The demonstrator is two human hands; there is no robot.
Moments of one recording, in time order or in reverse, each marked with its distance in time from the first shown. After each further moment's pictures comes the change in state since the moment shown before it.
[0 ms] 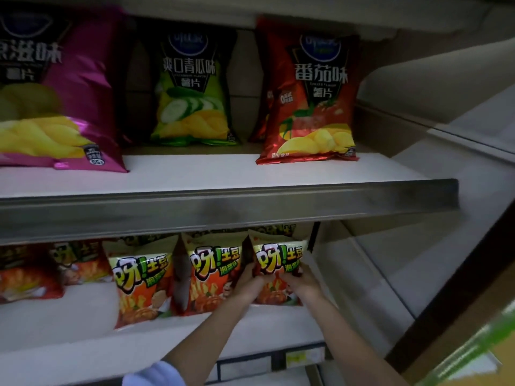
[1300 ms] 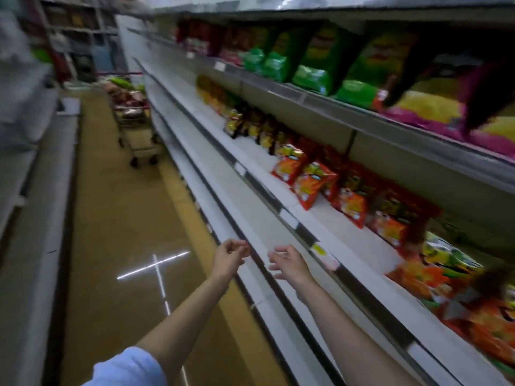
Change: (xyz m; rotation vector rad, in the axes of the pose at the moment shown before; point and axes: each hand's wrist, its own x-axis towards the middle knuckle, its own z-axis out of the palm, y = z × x) left_hand -0.437 -0.180 -0.287 -0.464 1.354 0.133; right_hand -0.374 -0.026 0.346 -0.331 -1.182 -0.362
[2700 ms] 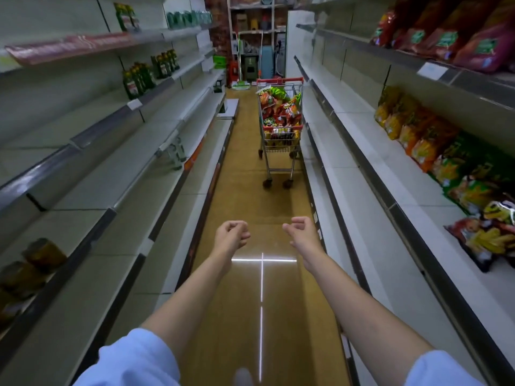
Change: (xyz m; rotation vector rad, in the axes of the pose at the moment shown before) left_hand 0.675 0.193 -0.449 -0.100 0.599 -0.033; right_hand 0.664 -0.365 0.532 0.019 -0.400 -0.120
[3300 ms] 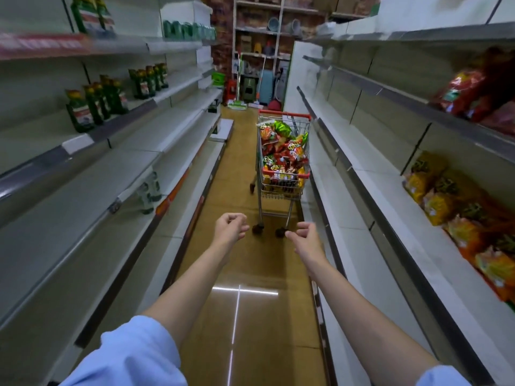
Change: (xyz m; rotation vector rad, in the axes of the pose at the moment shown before) left_hand 0.423 0.138 0.049 -0.108 -0.020 0.067; right_hand 0.399 -0.138 0.087 -0.207 0.063 -0.133
